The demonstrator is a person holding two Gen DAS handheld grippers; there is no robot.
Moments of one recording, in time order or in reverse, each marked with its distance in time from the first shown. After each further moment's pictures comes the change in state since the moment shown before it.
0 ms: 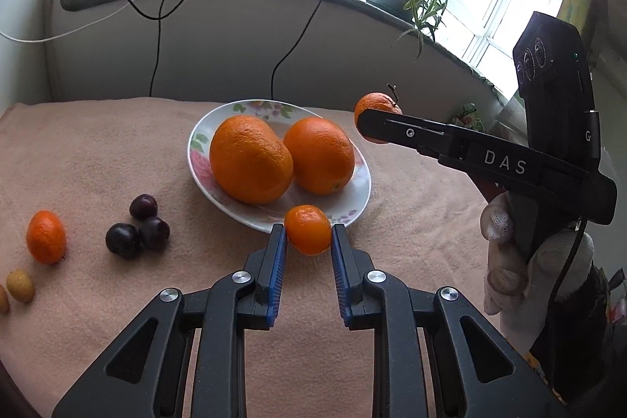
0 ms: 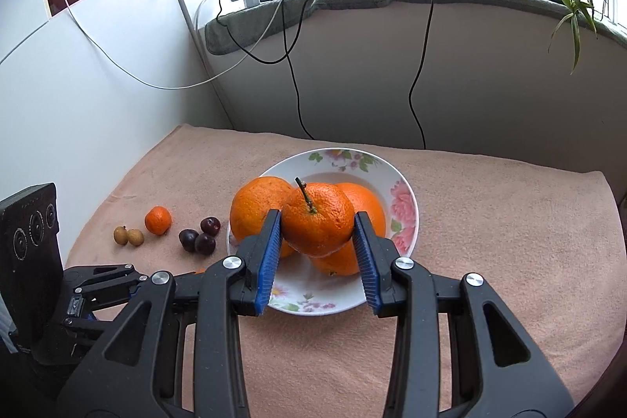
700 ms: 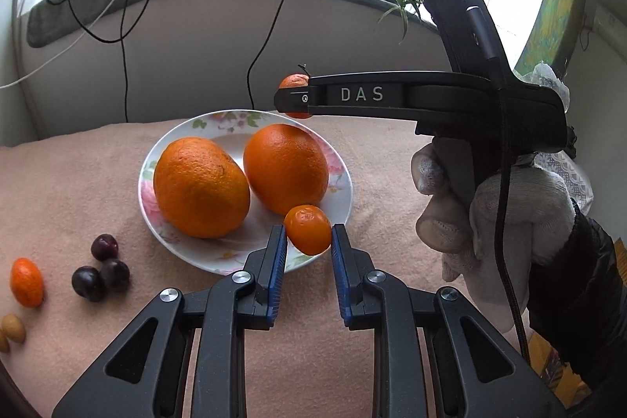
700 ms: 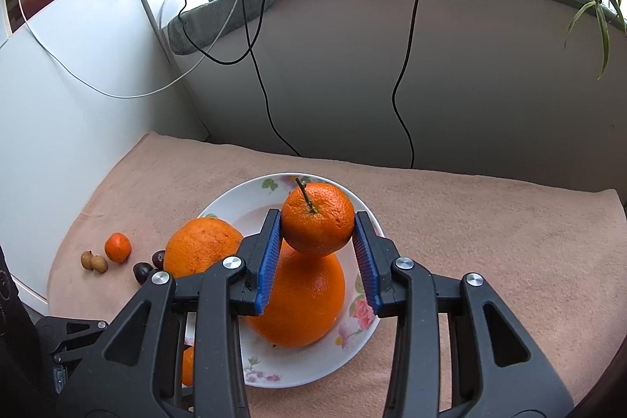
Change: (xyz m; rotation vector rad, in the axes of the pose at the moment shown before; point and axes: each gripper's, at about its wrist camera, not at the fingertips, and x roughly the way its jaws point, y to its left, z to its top) left arm 0.034 -0.035 0.011 0.112 0.019 0.042; right arm 0.055 -0.030 0.031 0.024 0.052 -0.023
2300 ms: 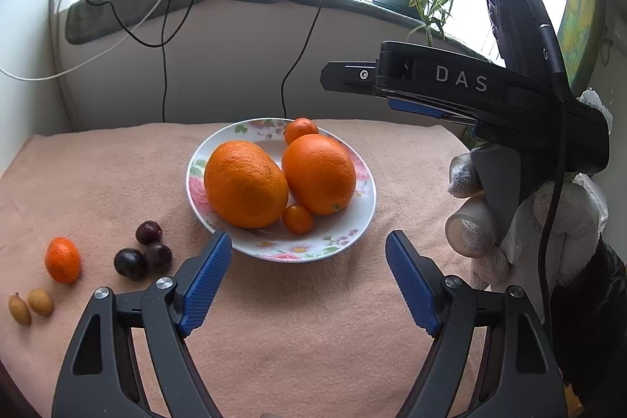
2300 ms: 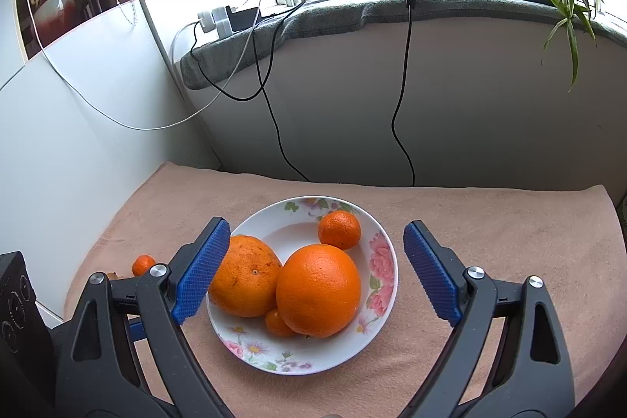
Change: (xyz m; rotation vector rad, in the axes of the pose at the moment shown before) left arm -0.036 0.008 -0.005 -0.055 -0.039 0.095; right arm -0.043 0.014 -0.007 0.045 -0.117 0.012
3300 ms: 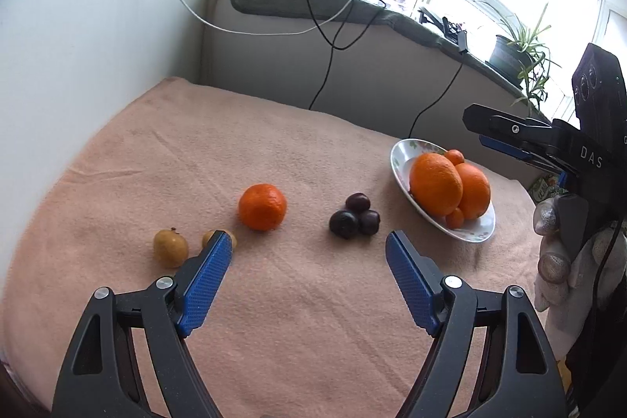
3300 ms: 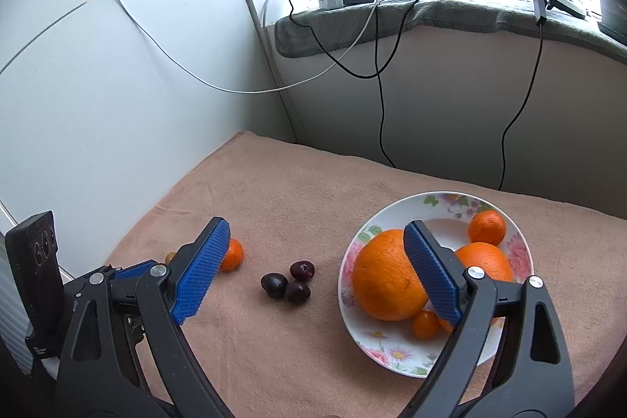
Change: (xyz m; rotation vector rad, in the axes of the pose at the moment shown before) left arm -0.074 0.144 -0.044 -0.277 -0.071 0.207; right arm 0.034 0.120 -0.008 -0.161 0.078 0.172
